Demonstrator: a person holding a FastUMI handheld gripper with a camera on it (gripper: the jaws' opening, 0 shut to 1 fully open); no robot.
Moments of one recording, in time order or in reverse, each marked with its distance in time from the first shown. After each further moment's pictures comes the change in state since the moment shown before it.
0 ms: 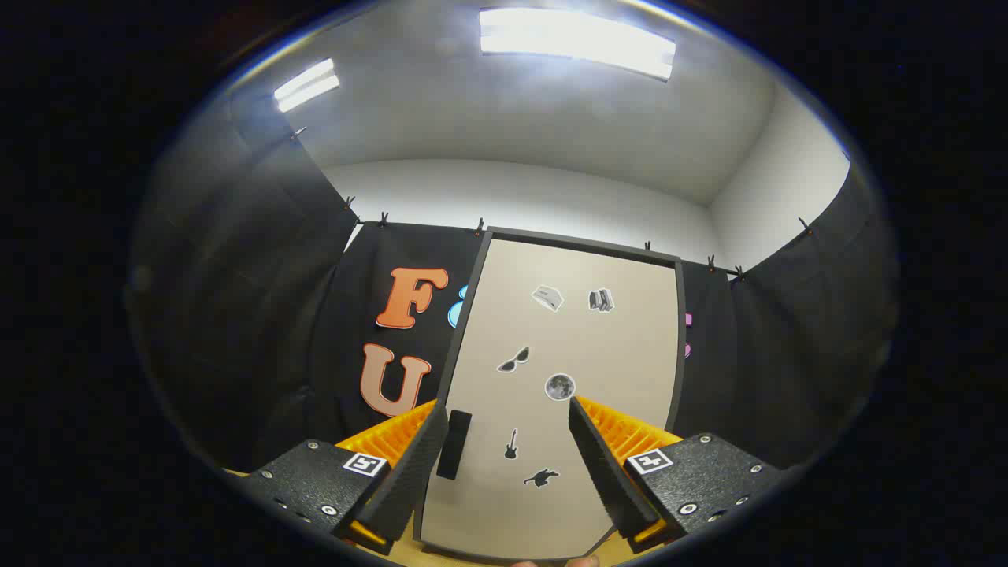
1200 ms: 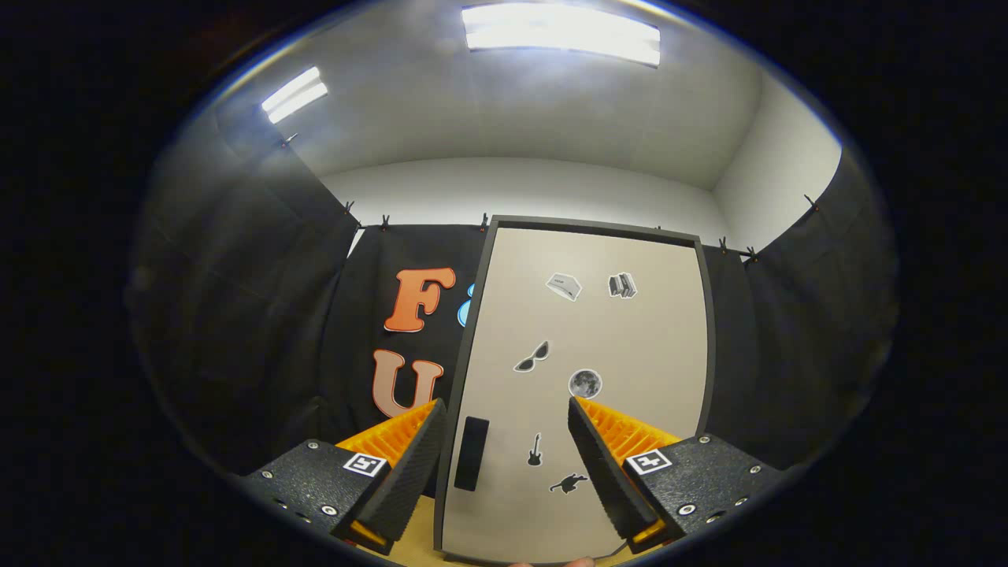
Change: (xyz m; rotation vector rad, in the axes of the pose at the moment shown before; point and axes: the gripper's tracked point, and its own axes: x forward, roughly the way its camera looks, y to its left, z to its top) arm 0.035 0.016 -0.020 0.061 0.020 0.035
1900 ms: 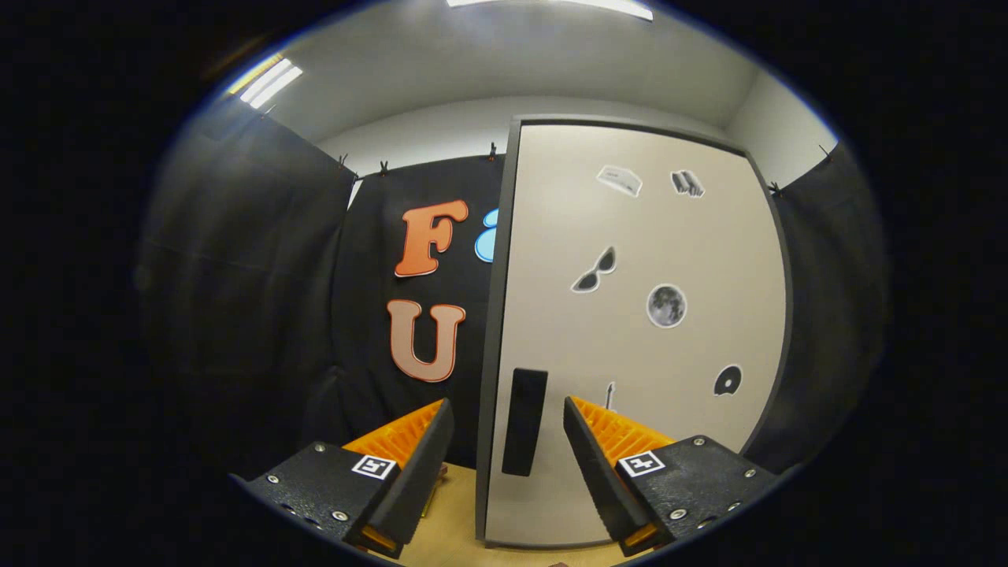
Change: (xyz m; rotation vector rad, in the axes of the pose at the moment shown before) arm 0.074 0.064 -0.100 0.086 0.288 0.059
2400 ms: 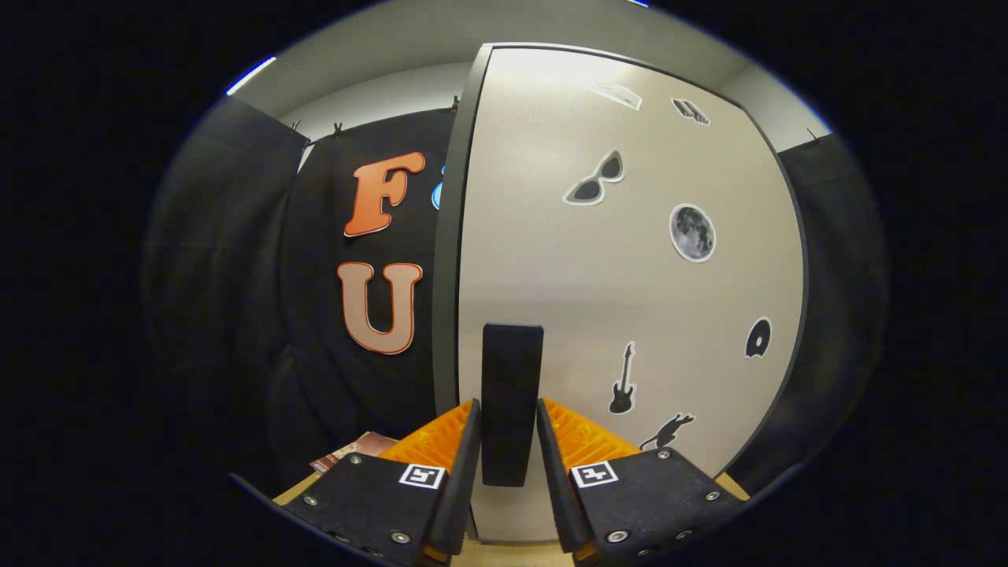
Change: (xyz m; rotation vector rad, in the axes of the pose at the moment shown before) arm 0.062 -0.019 -0.052 0.044 0.144 -0.153
